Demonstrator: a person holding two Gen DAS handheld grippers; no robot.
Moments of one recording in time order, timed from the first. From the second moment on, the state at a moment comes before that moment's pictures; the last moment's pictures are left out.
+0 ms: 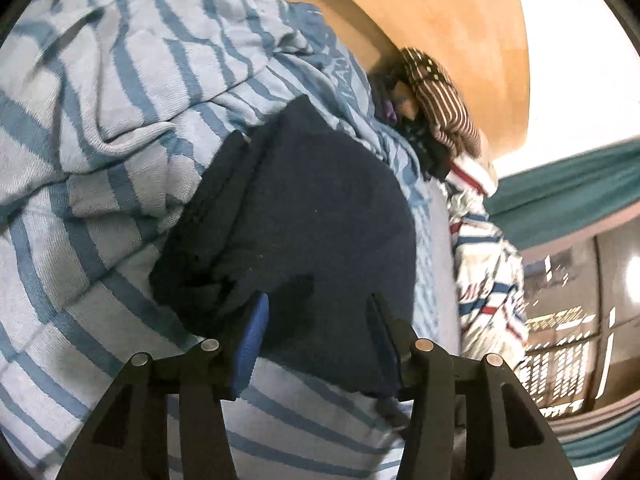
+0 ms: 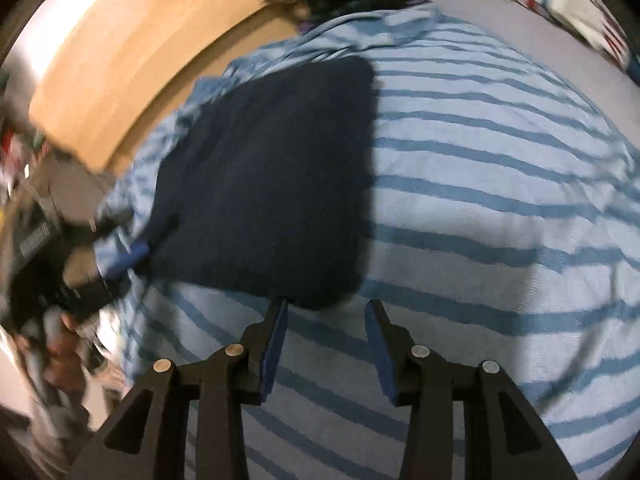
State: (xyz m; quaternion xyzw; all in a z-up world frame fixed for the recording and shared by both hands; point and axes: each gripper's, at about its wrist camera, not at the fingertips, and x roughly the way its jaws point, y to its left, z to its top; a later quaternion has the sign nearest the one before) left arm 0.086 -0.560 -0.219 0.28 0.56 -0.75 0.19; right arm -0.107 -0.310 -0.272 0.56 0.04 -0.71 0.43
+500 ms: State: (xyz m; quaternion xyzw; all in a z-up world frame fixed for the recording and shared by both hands) left arm 0.085 -0.544 -0.243 0.26 0.66 -0.69 0.13; right arm -0.123 -0.310 -0.291 0.58 0.05 -0.70 0.41
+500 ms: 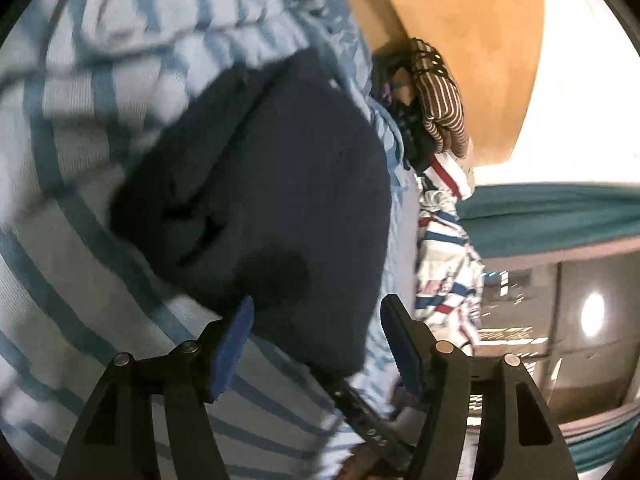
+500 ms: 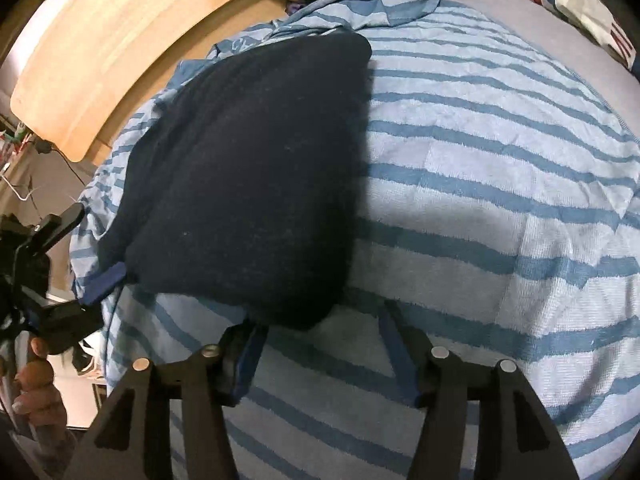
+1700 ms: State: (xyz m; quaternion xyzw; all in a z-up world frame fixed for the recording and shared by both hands) left arm 0.078 -0.542 -0.232 0.28 0.47 -0.77 0.33; right arm -0.131 -0.322 -0.251 0.55 0.05 -0.70 0.46
